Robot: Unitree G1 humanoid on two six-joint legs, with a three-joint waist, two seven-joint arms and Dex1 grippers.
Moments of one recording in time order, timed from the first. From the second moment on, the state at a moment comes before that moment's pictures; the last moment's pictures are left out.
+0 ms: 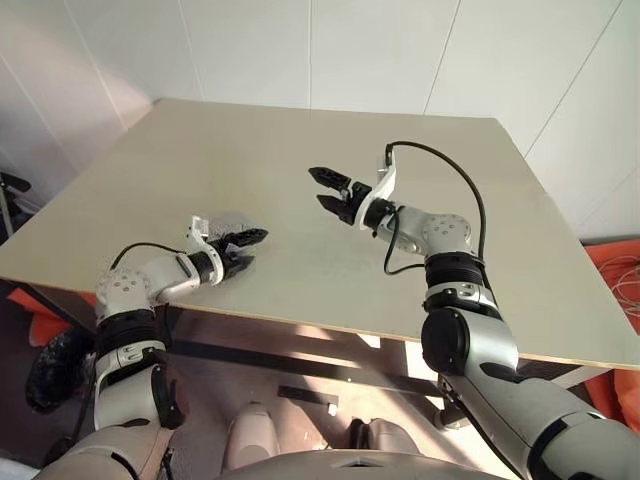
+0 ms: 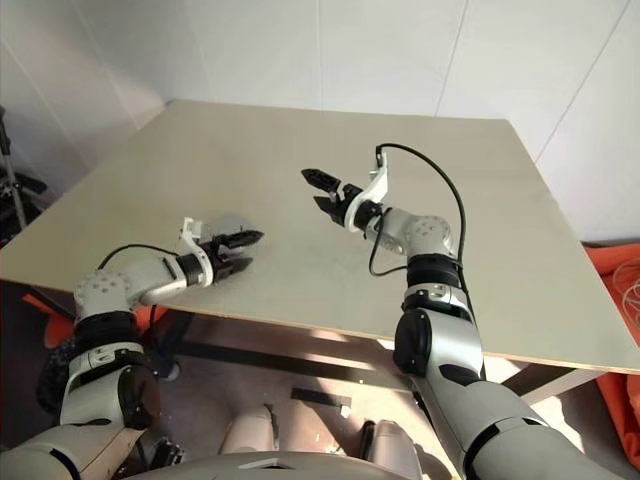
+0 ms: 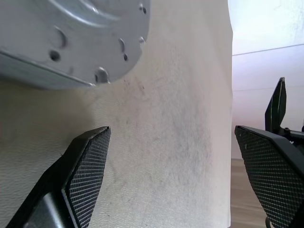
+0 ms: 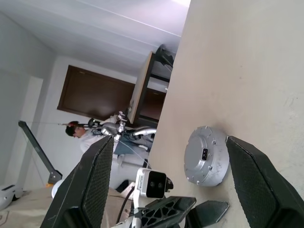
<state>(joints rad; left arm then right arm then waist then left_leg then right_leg) -0.56 0.25 0.59 0.42 -1.08 1.33 0.00 -0.94 -0.06 -0.49 0.72 0.86 1.01 0.31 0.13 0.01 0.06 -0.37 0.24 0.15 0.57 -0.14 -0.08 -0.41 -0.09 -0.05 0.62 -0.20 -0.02</state>
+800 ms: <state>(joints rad) -0.52 0.48 0.03 0.03 -0.68 0.97 -0.40 -0.83 -0.23 -0.24 0.61 0.66 0.90 0.57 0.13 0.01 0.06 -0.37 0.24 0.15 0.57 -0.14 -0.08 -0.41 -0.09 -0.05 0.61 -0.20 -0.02</state>
